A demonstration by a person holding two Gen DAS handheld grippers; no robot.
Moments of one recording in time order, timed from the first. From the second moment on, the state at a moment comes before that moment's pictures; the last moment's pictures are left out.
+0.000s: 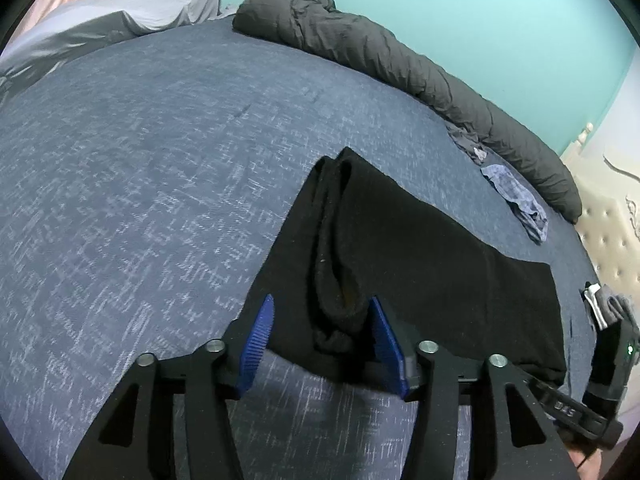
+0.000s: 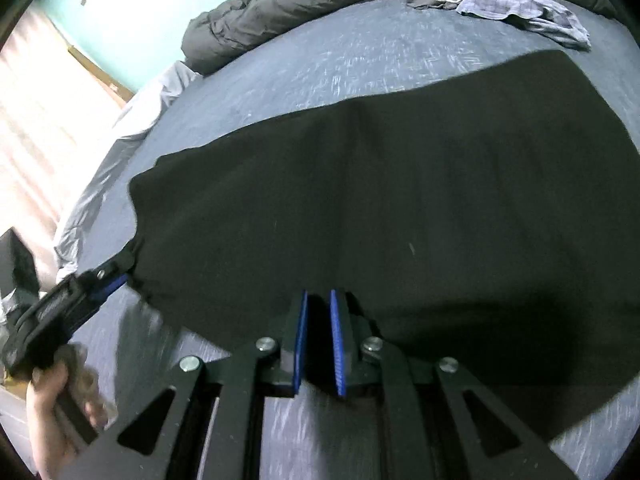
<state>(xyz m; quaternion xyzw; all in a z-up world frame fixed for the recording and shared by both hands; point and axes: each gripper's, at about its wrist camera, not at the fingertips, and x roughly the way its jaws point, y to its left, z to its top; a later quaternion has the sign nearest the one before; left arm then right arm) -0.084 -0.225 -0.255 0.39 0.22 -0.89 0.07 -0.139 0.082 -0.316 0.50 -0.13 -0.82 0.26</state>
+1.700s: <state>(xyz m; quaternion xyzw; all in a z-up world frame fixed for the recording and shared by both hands) -0.095 -0.228 -0.264 0.29 0.39 -0.87 0.06 -0.097 0.308 -0.315 0.42 -0.25 -0.86 0.15</state>
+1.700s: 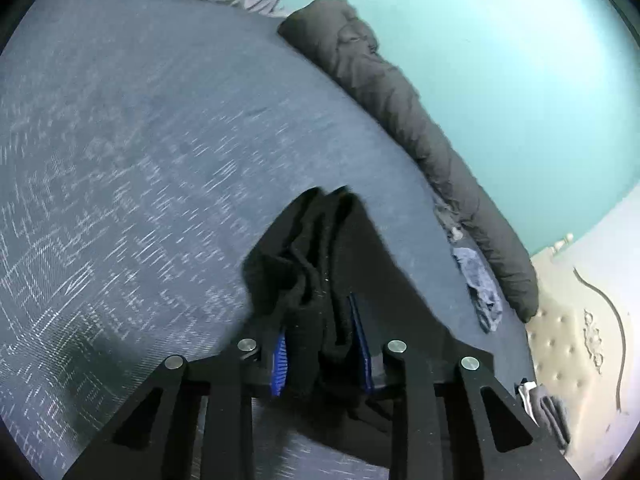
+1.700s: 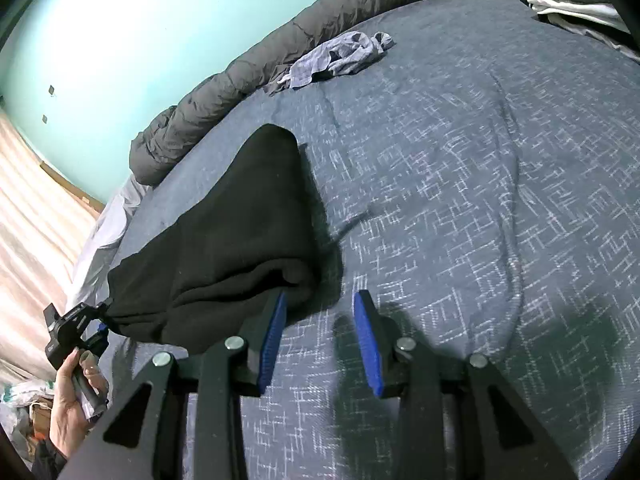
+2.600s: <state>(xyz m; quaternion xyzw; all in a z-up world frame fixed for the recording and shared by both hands) -0.186 0.122 -0.228 0.39 0.08 -0.91 -0.14 -0.097 0.387 -0.307 0.39 -0.34 -0.85 0.12</state>
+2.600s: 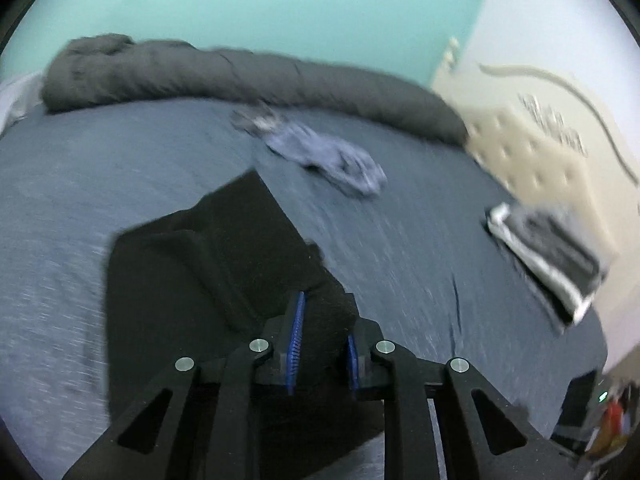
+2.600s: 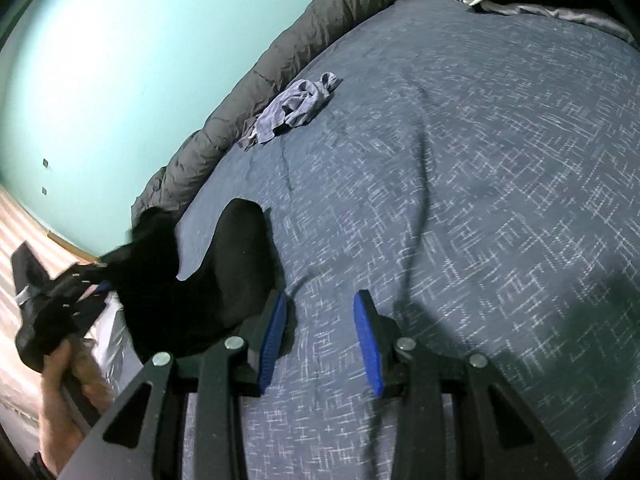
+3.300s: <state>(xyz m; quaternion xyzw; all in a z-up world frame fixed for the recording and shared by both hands) -0.142 0.074 -0.216 0.38 0.14 -0.90 -0.16 -0.102 0.380 -0.307 0.39 -0.35 -0.84 0.13</state>
